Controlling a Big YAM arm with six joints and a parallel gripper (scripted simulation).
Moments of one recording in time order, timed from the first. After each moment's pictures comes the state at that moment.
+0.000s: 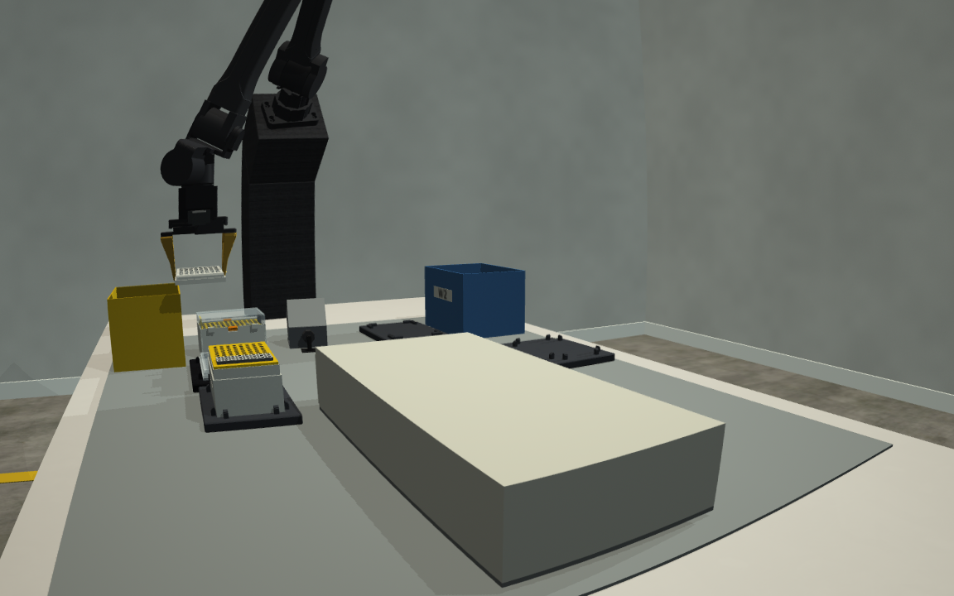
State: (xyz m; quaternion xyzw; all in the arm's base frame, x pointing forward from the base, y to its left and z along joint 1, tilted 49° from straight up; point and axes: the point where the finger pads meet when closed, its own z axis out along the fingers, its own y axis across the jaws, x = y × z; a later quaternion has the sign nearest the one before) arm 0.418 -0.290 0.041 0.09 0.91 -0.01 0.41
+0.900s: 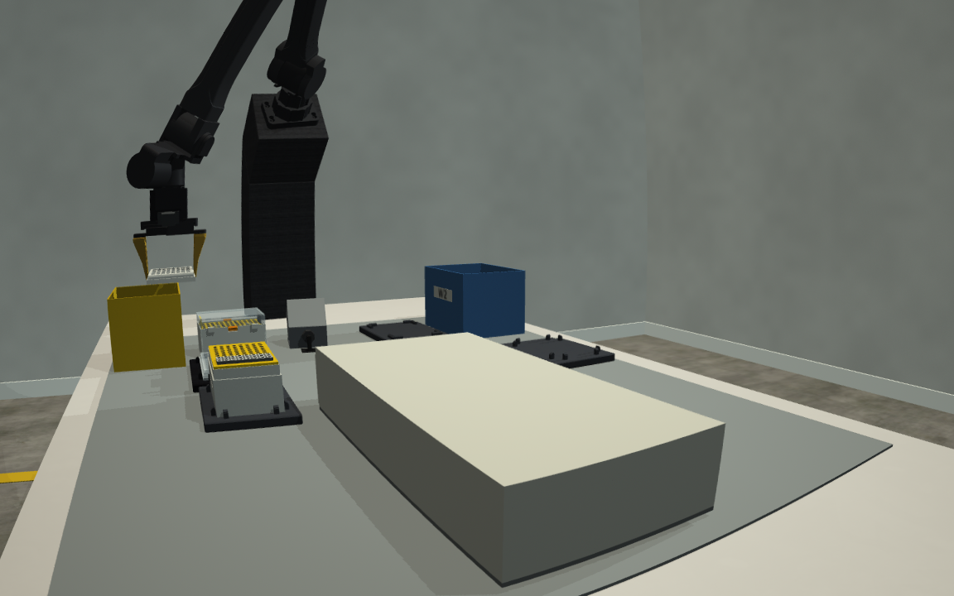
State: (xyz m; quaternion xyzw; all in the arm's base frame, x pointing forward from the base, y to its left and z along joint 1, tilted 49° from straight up) arm 0.390 -0.335 0.016 0.08 0.91 -0.01 0.41
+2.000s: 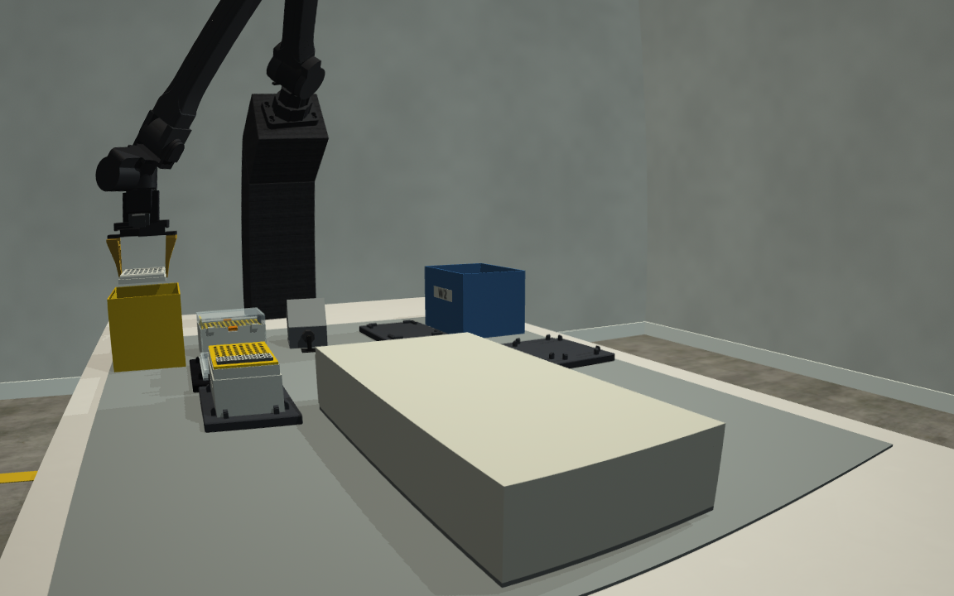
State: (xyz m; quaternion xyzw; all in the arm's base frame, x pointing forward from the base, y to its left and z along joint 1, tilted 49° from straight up) arm 0.360 -0.382 -0.012 0.08 0.91 -0.01 0.41
